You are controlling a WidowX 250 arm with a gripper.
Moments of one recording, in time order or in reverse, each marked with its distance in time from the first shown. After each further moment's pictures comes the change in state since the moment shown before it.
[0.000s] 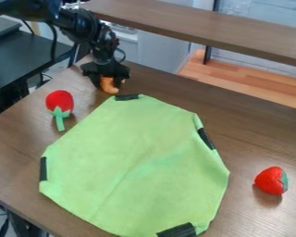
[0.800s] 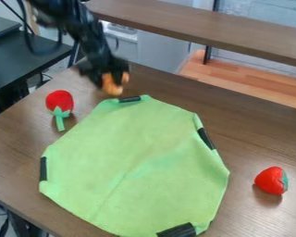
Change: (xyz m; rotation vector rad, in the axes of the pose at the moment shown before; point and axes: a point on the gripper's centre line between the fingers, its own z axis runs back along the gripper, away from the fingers) arm -0.010 -0.013 0.068 -0.235 -0.019 0.034
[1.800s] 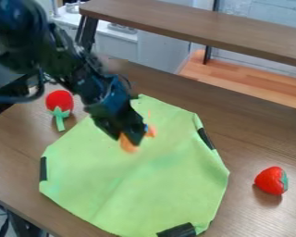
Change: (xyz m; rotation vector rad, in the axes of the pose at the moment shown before) arm -0.158 -0.073 0.090 -0.243 0.133 -0.391
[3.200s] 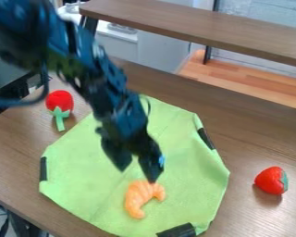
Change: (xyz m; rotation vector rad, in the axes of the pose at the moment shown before) arm -0.031 -0.049 0.022 -0.098 0.213 -0.040
